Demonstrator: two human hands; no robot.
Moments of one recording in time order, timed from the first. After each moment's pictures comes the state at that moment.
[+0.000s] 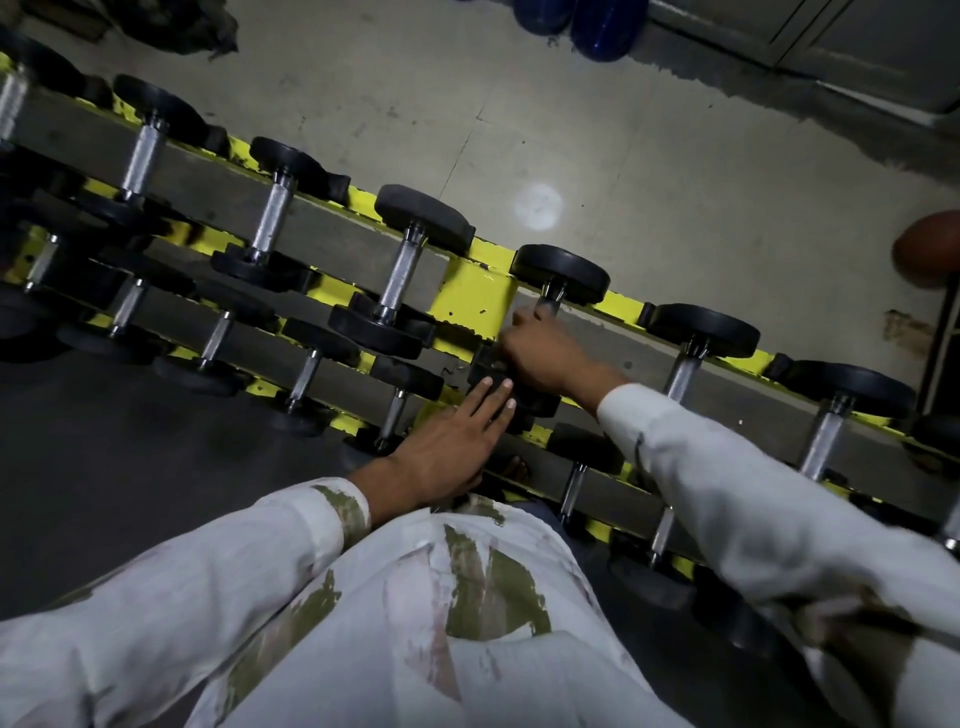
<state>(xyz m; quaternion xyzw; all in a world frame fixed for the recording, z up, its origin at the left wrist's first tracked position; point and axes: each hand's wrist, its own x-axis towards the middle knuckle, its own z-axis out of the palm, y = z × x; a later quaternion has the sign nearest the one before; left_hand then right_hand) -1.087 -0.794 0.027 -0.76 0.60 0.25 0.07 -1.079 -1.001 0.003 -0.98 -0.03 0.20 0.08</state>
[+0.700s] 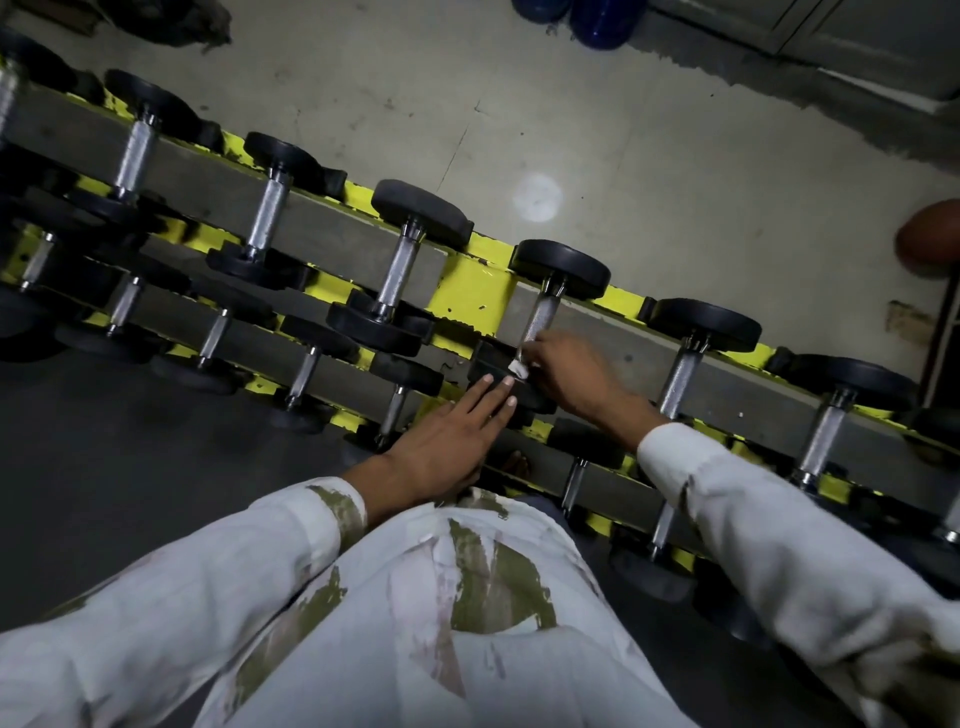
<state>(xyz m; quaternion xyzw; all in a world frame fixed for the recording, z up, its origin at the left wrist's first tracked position) -1.081 -0.788 0.017 -0.76 0.60 0.26 0.05 -1.125 -1.016 -0.006 -0.97 0.06 0.13 0.18</state>
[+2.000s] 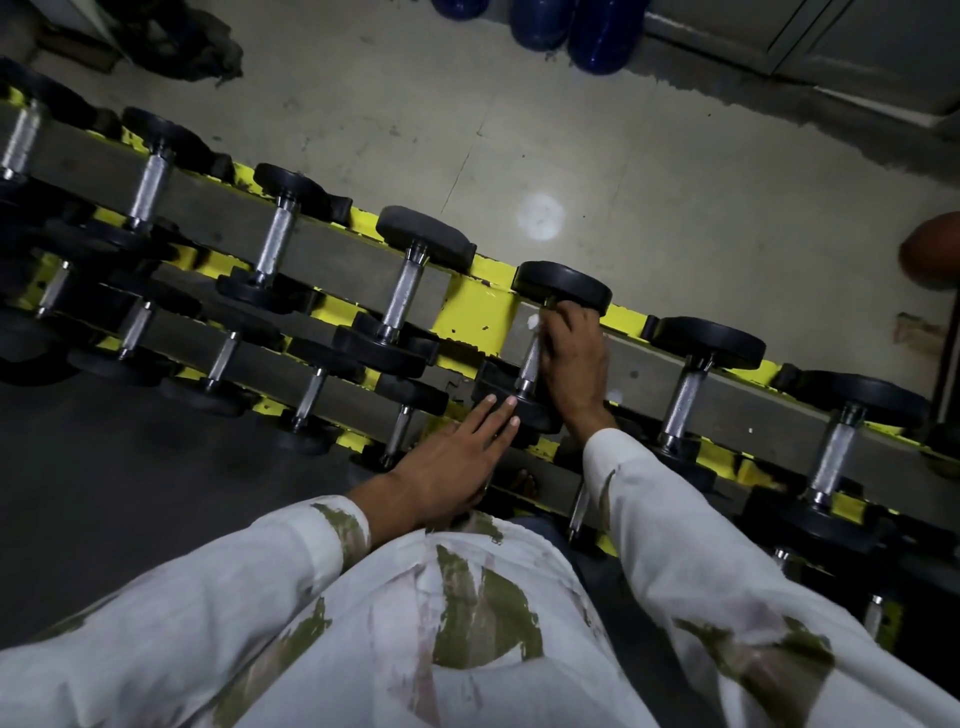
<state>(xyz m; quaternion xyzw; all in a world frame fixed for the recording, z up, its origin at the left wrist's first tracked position) -1.079 -0.791 0.028 -0.75 0.60 0.26 0.07 -1.101 -1.013 -0.047 -0.95 0.23 -0.17 0.12</state>
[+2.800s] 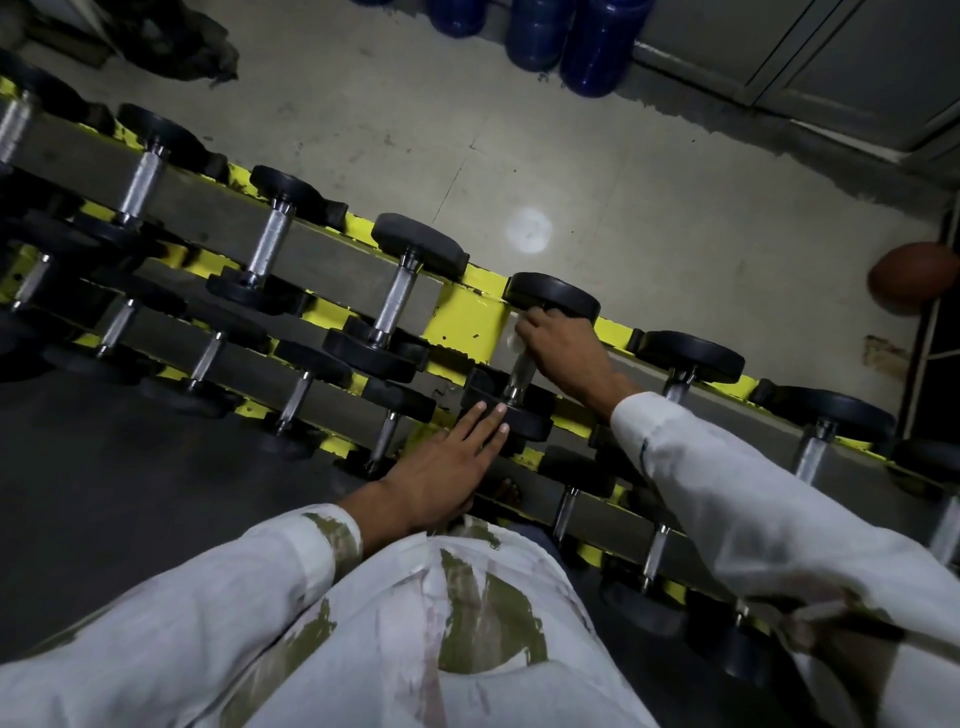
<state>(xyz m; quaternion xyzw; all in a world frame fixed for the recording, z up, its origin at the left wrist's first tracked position) -1.083 -0.790 0.017 -0.76 0.60 0.26 0.05 -1.075 -1.046 -0.010 -1.00 -0.02 0.04 -0.04</state>
